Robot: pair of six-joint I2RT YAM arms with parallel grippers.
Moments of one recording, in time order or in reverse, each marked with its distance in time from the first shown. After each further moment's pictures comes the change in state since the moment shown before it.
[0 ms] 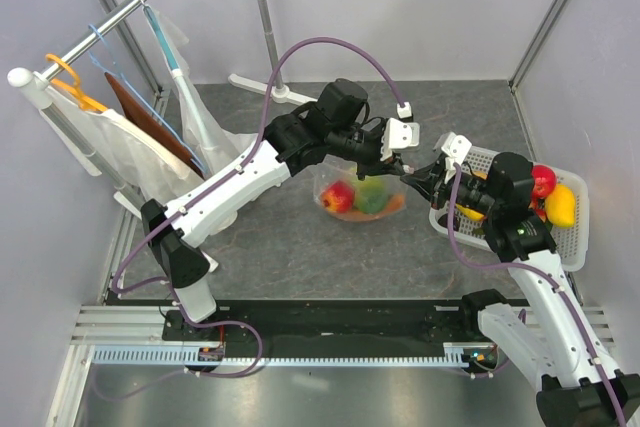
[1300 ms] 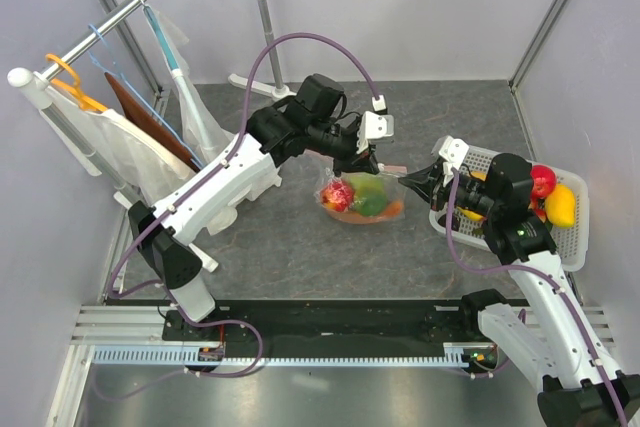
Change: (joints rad) left arm 0.116 -0.046 -0.060 -0.114 0.058 0.019; right arm 0.010 -0.007 0.000 -0.015 -0.010 -0.041
